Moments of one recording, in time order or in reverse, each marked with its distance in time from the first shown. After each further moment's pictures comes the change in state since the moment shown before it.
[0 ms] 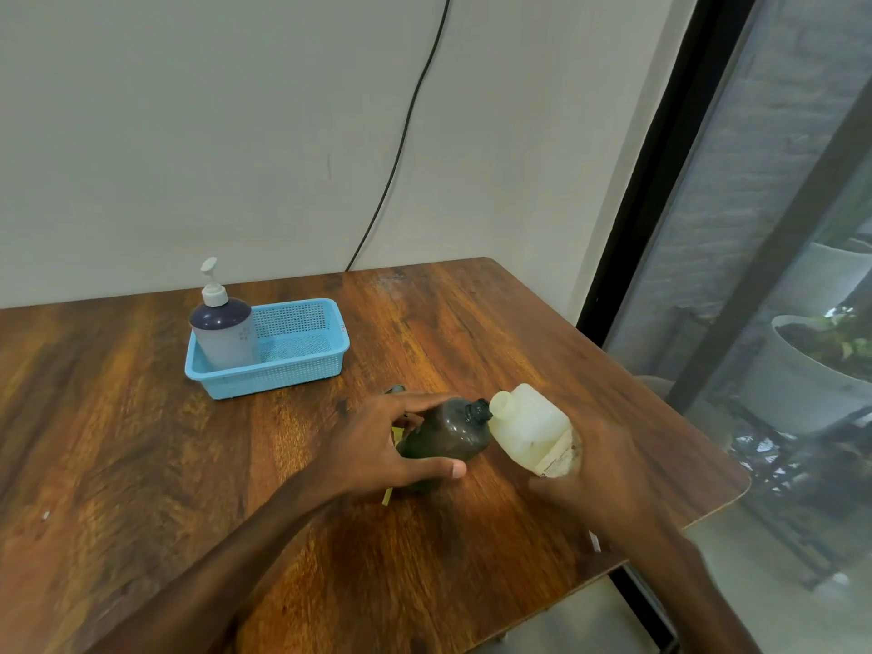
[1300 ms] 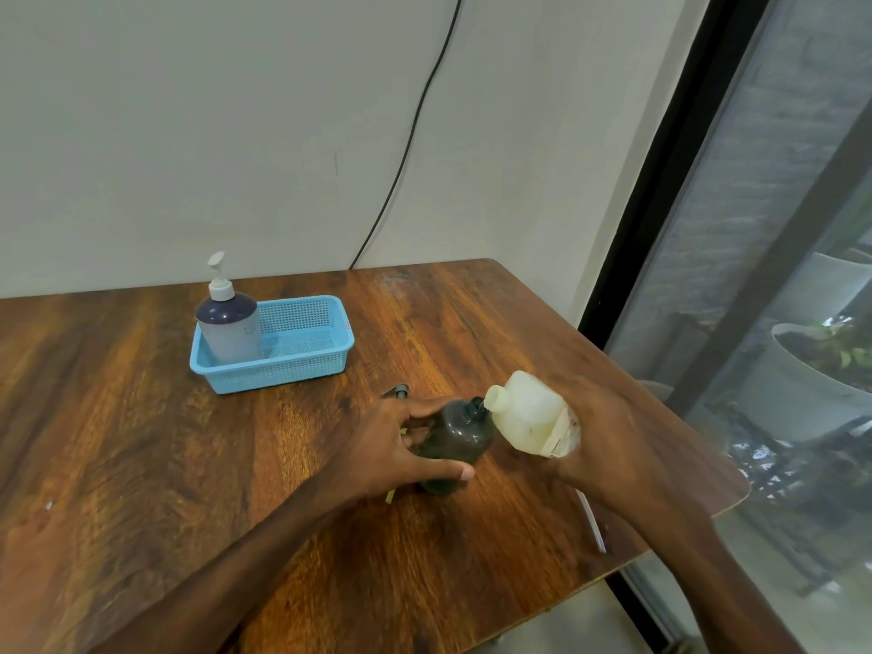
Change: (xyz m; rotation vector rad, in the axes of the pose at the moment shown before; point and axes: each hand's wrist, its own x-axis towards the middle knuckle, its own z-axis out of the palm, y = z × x) left_hand -0.007 0.018 0.010 -0.202 0.040 -0.104; right_hand 0.047 0.078 0.022 -0.132 -0.068 -0.268
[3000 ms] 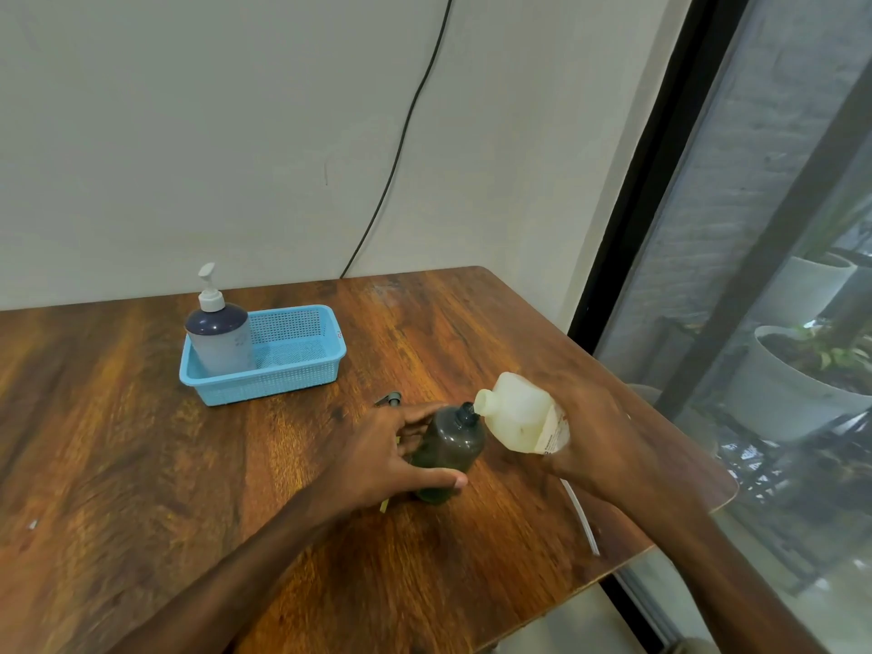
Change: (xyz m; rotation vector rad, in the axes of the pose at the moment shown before) left_hand -0.001 0.002 0.000 -0.030 -0.012 0.004; right_hand 0.009 -0.099 -0.068 -0.071 -0.080 -0.114
